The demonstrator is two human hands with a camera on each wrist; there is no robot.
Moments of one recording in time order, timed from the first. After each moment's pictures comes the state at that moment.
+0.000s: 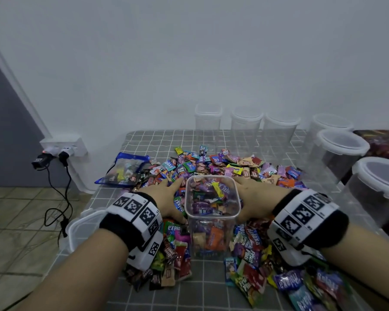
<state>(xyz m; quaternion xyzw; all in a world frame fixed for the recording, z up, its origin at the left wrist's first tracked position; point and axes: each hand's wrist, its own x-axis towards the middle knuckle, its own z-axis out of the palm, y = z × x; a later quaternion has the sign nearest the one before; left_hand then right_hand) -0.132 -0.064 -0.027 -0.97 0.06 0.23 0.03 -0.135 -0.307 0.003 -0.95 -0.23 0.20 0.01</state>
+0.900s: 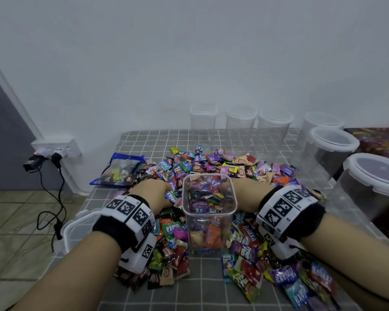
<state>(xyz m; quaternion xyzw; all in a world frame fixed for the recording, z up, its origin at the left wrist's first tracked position) -0.142 -0.064 -0.015 -0.99 0.04 0.13 -0.02 -0.129 -0.298 -0.004 -0.95 -0.24 0.18 0.00</state>
